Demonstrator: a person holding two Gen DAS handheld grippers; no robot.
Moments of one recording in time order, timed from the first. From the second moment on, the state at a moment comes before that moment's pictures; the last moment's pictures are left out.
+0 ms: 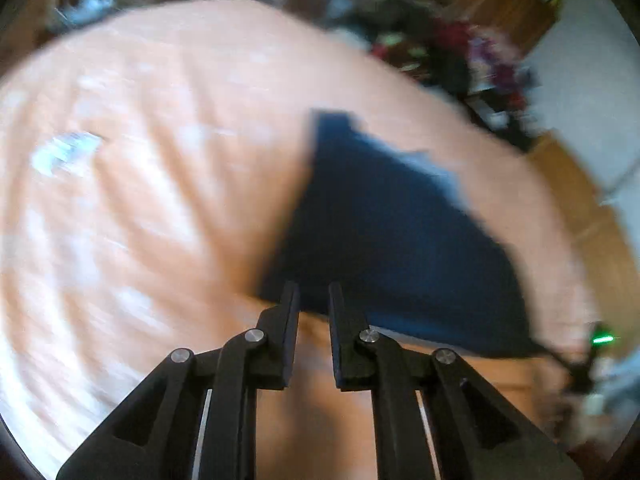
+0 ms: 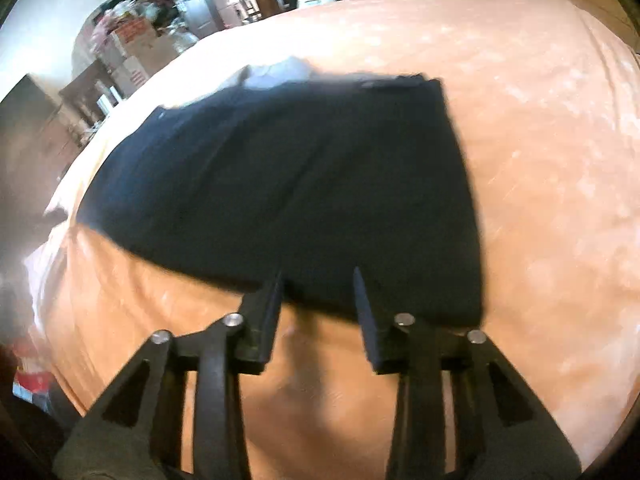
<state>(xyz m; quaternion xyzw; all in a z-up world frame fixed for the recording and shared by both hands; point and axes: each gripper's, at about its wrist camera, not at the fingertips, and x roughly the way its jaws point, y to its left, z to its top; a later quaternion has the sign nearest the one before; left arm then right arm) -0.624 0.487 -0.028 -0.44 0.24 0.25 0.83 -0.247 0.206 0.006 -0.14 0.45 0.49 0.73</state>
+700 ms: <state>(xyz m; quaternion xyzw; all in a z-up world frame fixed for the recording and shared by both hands) -0.604 0.512 -0.086 -0.58 0.13 0.28 0.75 -0.271 0.207 -0.020 -0.15 0.43 0.51 0.73</state>
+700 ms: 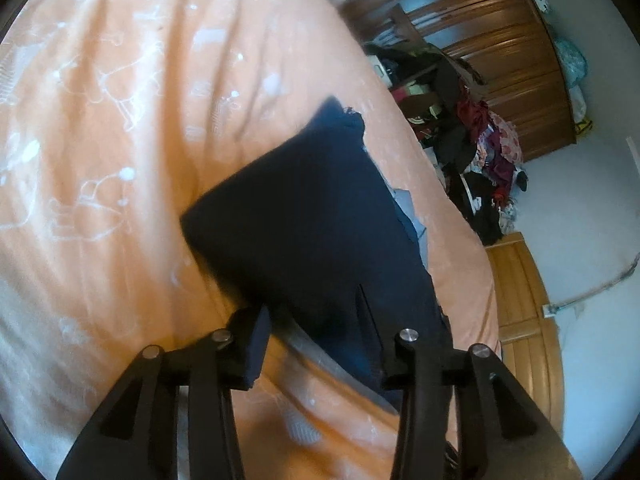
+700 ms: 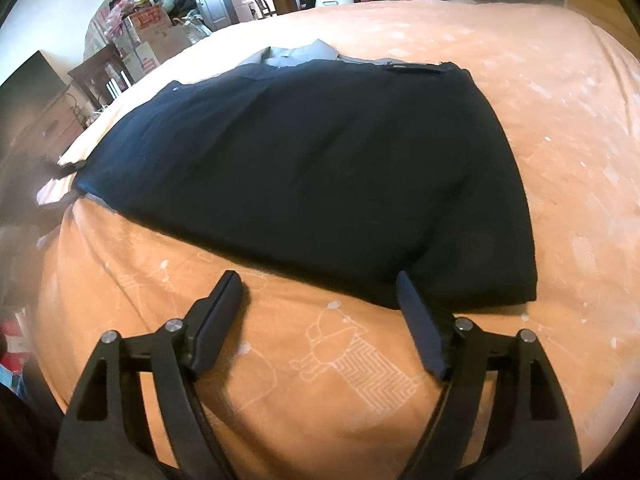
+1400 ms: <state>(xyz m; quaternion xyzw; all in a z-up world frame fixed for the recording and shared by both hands) -0.561 0.568 -0.090 -0.55 0.08 0.29 0.78 -0.284 0.221 0.024 -0.18 0.42 0.51 0.73</state>
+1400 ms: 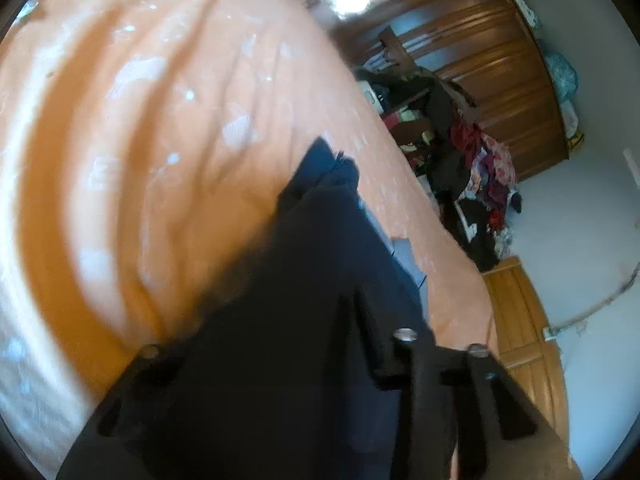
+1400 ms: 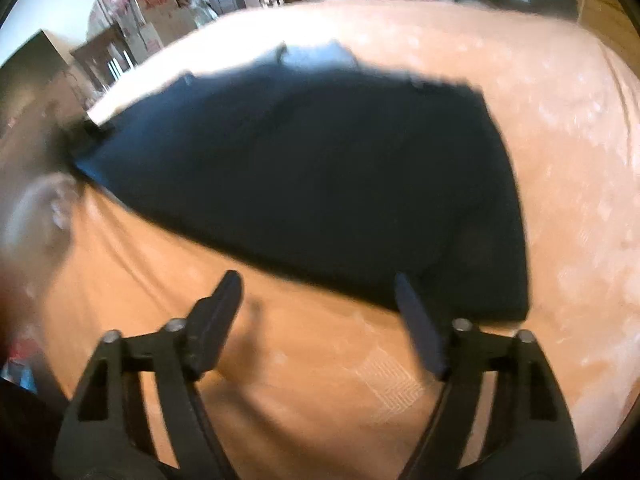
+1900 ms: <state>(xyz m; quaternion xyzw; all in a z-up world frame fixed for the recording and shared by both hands) -0.536 0.556 -0.064 -0.45 0.10 0.30 0.84 -0.328 0.540 0.112 -0.25 0.41 0.63 0.61</state>
